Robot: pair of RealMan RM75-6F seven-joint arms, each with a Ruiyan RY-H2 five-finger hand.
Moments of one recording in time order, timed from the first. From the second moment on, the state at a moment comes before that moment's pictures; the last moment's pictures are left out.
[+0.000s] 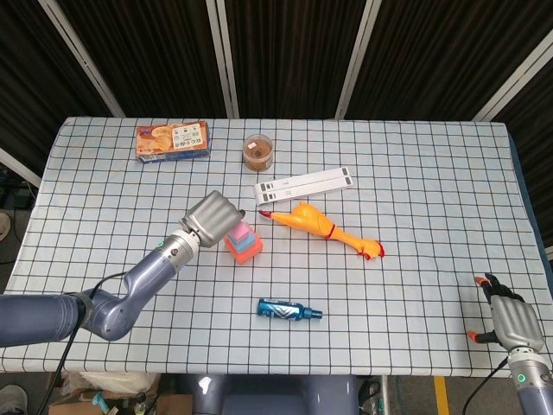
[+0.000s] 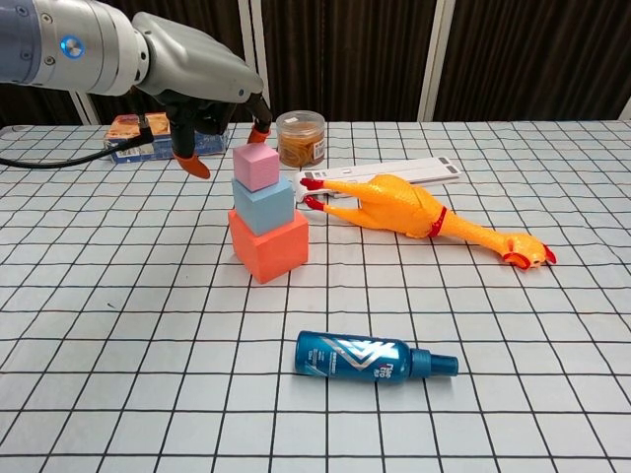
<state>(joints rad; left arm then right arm) -1.34 -1.22 0.04 -1.76 0.64 0.83 0.81 0.17 -1.10 0.03 -1.64 -1.10 1.13 -0.17</state>
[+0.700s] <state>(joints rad) -1.33 -1.21 0.05 -1.78 0.64 0.84 0.82 0.17 -1.10 0.03 -1.64 -1.10 1.12 -0.18</state>
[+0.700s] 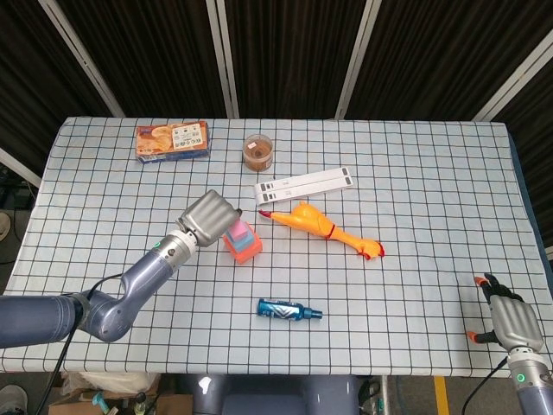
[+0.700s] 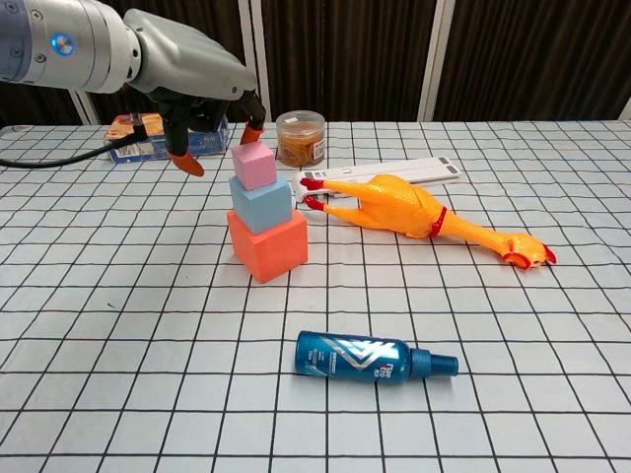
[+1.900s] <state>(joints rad) -0.76 -0.78 0.11 -2.13 1.12 1.17 0.40 0.15 -1.10 0.03 -1.65 -1.18 1.17 -0.13</state>
